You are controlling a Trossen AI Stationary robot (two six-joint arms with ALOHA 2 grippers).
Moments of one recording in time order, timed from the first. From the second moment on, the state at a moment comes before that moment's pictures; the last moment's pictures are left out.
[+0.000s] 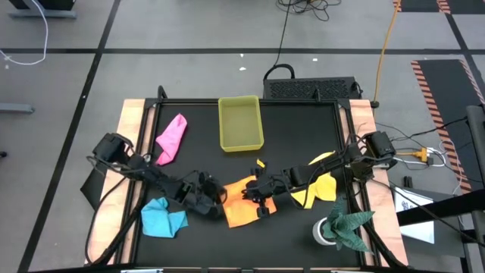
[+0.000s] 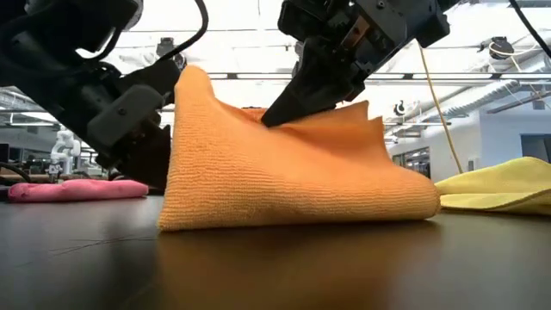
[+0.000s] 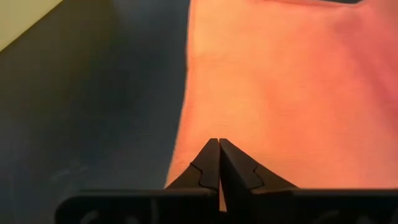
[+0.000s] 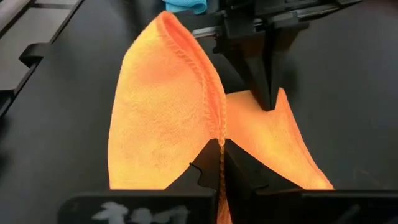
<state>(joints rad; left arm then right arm) -0.45 1.73 0.64 0.26 -0.56 -0.67 0.25 1.78 1.01 0.10 0.03 0.14</state>
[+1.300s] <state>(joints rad) -0.52 1.59 0.64 -0.02 -0.66 -0.90 0.16 1.84 0.93 0.30 0.08 0.12</state>
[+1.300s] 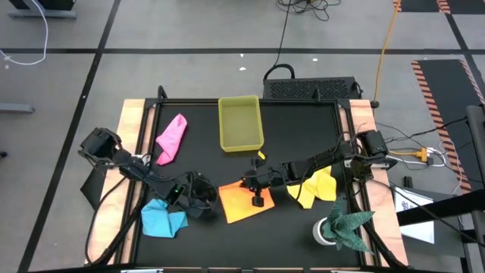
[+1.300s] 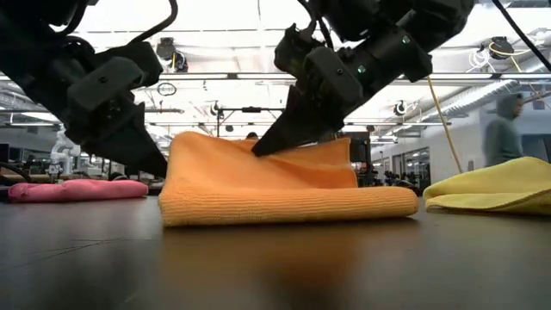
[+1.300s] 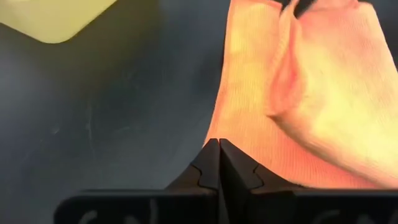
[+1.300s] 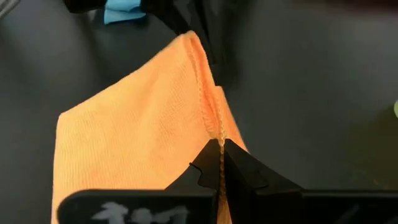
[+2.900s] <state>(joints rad) -0.47 1.75 0.64 0.18 -0.62 -0.75 0.12 1.93 0.89 0.42 0.19 0.07</state>
